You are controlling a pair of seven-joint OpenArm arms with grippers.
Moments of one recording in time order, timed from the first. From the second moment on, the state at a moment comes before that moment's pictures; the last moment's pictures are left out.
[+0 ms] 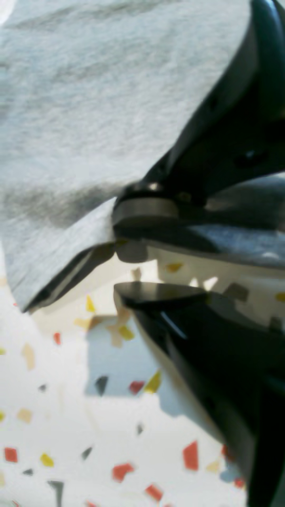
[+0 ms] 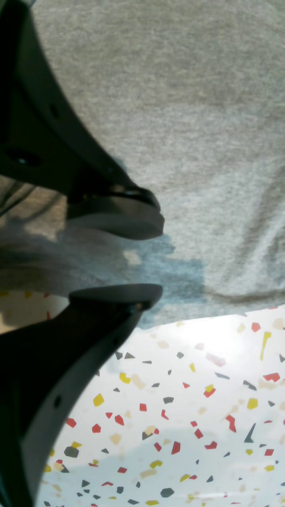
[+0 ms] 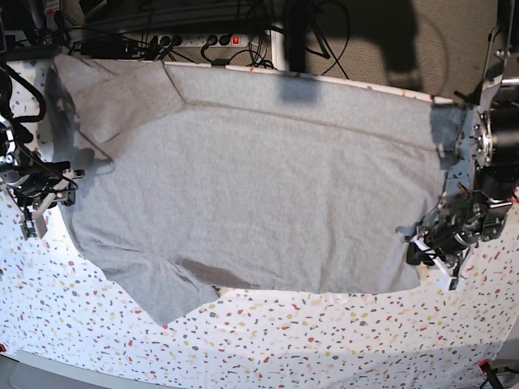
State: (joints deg) left arm -47.8 -18.8 4.0 2.8 -3.9 -33.9 -1.8; right arm -2.4 50.9 -5.6 88.1 39.8 2.1 -37.6
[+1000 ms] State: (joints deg) left arm -47.2 -20.7 4.0 3.1 -6.9 -30.7 1.7; right arm -2.4 50.9 -5.6 88.1 39.7 2.5 -37.8
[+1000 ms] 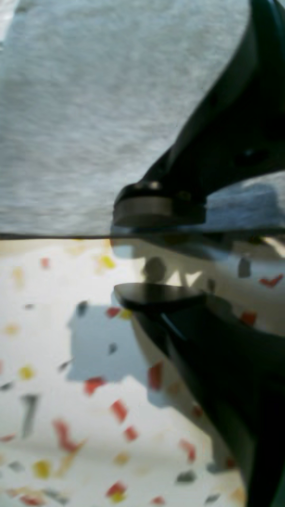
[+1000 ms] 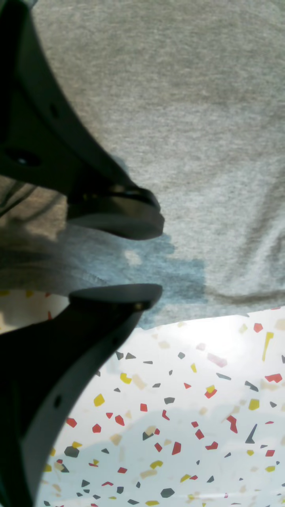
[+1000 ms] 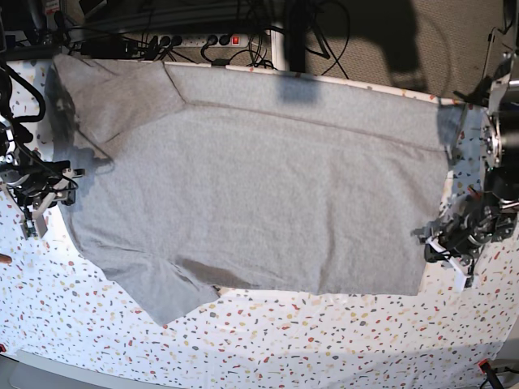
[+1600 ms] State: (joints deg) left arm -47.3 -20.4 4.0 3.1 -10.0 -36.1 0.8; right arm -2.4 50.9 -5.6 88.1 39.6 2.5 -37.8
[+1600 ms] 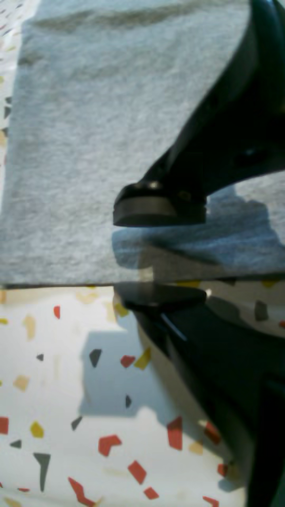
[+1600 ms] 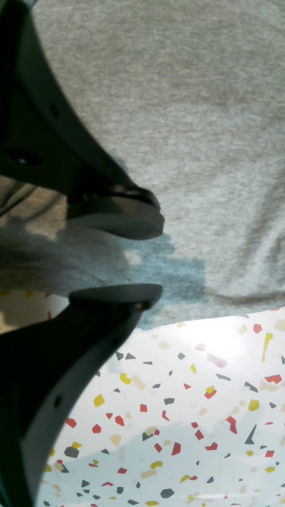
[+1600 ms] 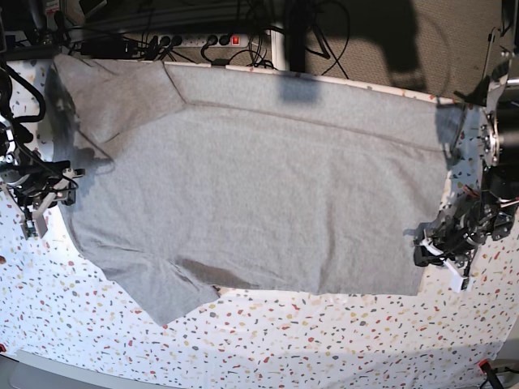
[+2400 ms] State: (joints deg) left arm -45.1 -17.7 3.9 3.6 -3.9 -33.8 -0.5; right arm -2.4 50.9 -5.6 88.1 39.6 2.9 -37.8
